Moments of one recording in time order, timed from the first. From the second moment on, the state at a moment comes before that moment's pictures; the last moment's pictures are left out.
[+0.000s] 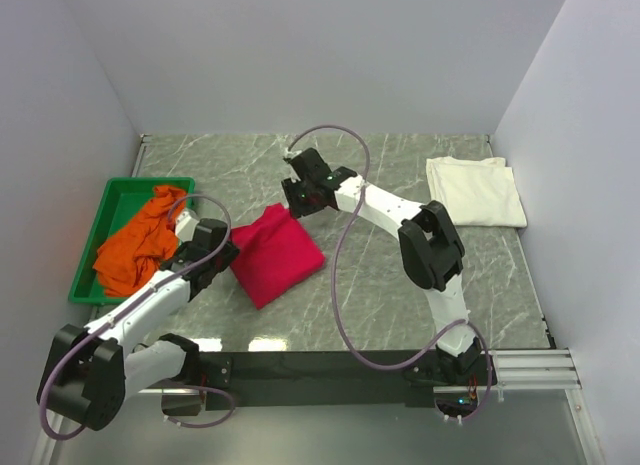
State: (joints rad) left arm -0.36 1.07 0.52 -0.23 -0.34 -1.08; right arm 0.72 2.12 1.77 -0.53 -0.02 0.27
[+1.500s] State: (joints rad) left arm -0.21 1.60 0.91 -0.07 0.00 -0.81; right arm 0.58 1.98 1.12 -0.02 -0.81 0.64
